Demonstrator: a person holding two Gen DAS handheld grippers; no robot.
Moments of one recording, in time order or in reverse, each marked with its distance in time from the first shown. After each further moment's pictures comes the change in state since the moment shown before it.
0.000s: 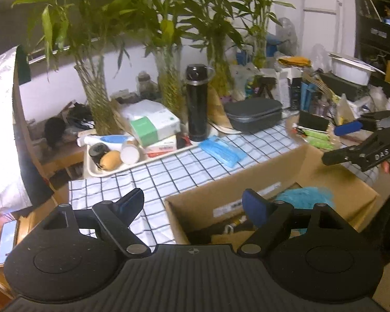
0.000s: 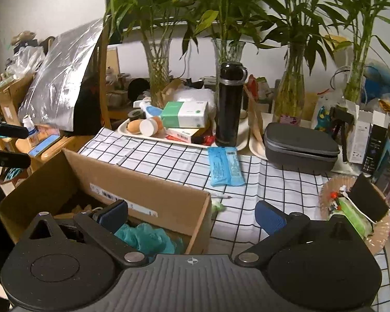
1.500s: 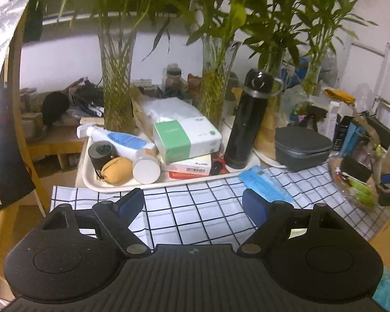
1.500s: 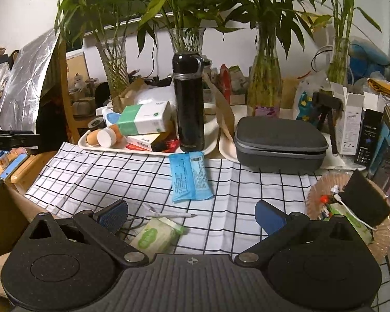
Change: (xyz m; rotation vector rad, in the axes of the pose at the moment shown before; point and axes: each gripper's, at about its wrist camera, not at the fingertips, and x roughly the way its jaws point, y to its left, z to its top) left arm 0.138 0.091 0.028 -0.231 -0.021 -0.010; right arm 0.072 -0.070 0.027 0.096 0.029 -0.051
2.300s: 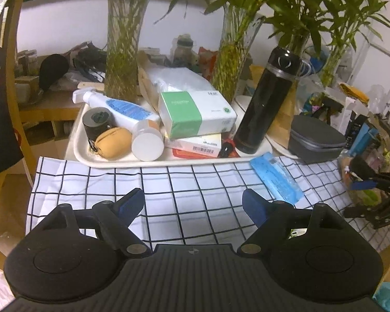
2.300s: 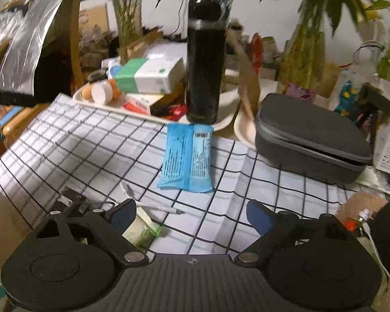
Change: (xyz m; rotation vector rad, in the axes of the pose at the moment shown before) left arm 0.045 0.019 -0.001 -0.093 0.119 -0.017; right arm 0.109 -0.021 0.010 -0.183 0.173 0.084
